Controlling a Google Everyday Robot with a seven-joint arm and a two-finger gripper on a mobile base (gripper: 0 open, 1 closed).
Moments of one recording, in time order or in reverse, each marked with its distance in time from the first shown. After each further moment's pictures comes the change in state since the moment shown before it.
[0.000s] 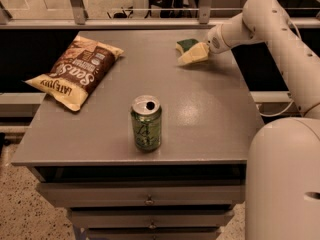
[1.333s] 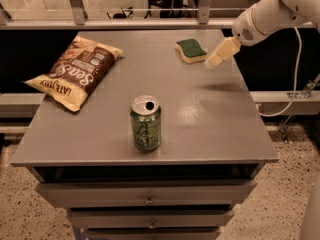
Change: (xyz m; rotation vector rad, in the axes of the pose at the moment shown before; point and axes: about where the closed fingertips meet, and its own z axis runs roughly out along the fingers) arm 0.014 0.026 -0.123 0.104 0.157 -0.201
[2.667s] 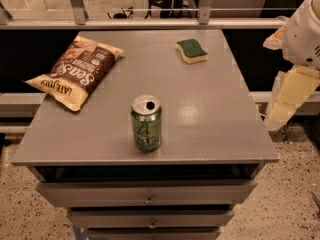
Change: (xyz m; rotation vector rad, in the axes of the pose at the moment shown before) arm 0.050 0.188 -0.201 -0.160 0.396 -0.324
